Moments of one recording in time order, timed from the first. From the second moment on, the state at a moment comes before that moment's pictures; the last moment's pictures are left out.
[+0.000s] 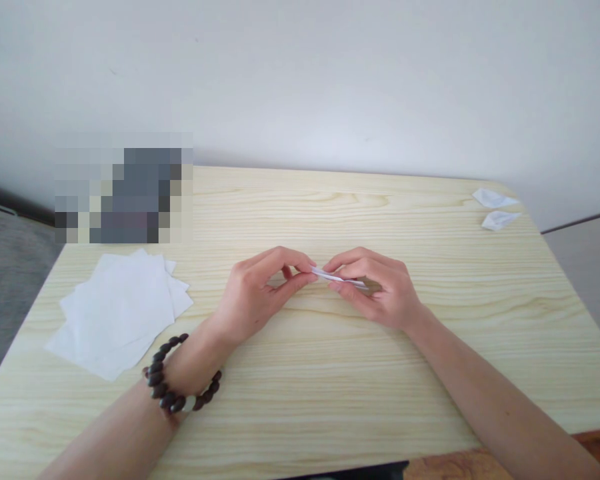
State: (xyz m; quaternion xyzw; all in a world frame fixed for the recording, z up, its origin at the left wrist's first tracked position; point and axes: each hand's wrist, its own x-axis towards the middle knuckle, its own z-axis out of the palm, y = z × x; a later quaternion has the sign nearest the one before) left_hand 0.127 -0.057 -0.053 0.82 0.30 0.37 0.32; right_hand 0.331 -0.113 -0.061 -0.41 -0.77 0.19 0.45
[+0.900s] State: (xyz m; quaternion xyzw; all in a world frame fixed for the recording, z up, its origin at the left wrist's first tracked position) left_hand 0.126 -0.060 -0.052 0.78 0.34 0.36 0.38; right_hand 0.329 -0.116 -0.062 -0.45 -0.75 0.22 0.44
